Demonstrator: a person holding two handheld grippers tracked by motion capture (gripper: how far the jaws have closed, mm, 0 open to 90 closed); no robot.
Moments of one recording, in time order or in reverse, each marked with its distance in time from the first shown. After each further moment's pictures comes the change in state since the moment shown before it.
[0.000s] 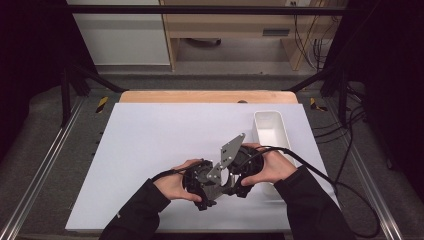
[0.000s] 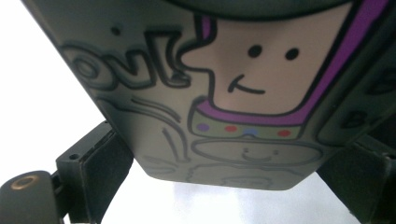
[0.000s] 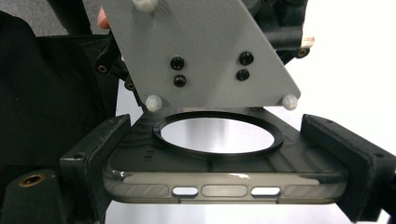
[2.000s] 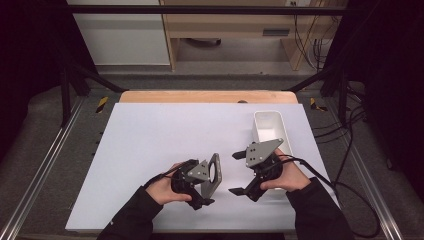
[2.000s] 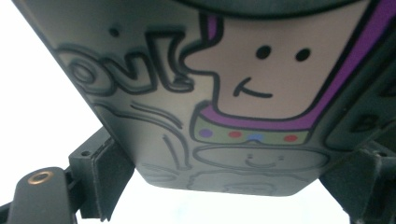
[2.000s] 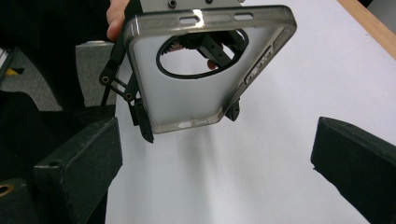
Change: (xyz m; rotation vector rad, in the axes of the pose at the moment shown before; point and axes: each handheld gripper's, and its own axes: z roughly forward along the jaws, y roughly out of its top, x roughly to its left) left arm 0.000 -0.034 -0.008 -0.219 0.003 -0.108; right arm 0.010 -0.053 -0.010 -0.357 -0.088 0.131
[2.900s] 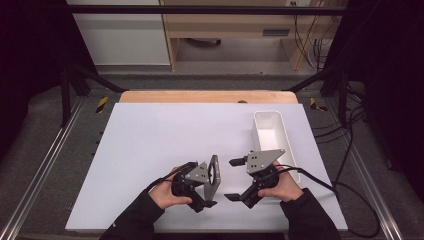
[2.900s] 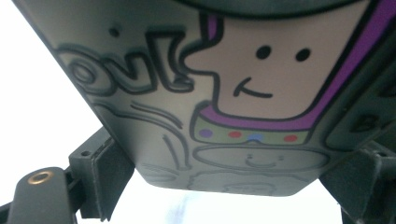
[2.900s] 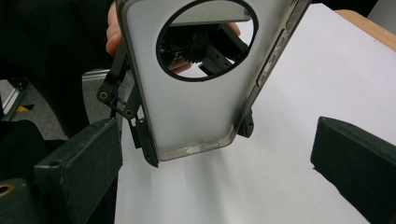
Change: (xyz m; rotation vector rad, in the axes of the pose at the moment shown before) left arm -0.004 -0.004 0.004 -0.070 -0.021 -0.020; right arm 0.009 -0.024 0.019 -0.129 0.009 0.075
